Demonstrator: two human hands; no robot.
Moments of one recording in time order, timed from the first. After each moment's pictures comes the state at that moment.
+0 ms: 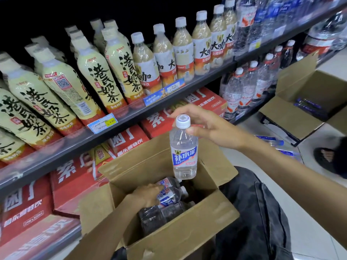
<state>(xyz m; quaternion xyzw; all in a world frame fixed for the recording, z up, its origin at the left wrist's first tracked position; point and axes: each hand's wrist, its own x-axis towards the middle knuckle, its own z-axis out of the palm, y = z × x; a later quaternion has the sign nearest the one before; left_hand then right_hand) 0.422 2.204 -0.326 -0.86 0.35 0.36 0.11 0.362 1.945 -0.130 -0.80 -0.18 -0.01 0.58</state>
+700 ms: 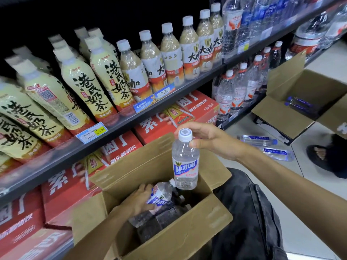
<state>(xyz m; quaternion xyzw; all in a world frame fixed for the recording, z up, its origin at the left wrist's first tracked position) 0.426 2.211 -0.317 -0.89 0.30 0.36 0.00 0.349 1.924 -0.158 -0.71 -0.09 0.06 0.70</state>
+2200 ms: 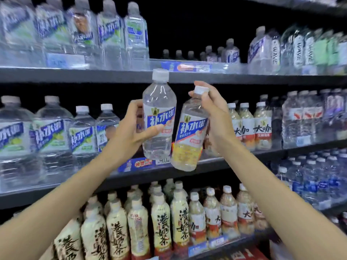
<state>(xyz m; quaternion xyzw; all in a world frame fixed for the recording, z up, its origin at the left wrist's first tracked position) 0.486 2.221 0.218 -0.74 0.39 -0.29 -0.47 0.471 2.011 0.233 -0.58 -0.29 -0.36 0.67</state>
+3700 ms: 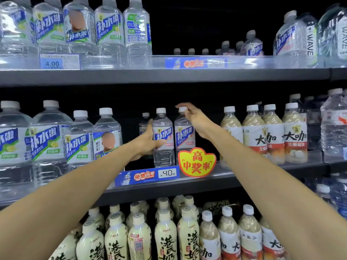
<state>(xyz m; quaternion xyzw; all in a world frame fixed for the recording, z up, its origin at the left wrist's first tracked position) 0.624 2.196 0.212 -0.84 0.16 -0.08 -0.52 0.659 2.009 0.248 -0.77 -0.24 -0.23 0.55</state>
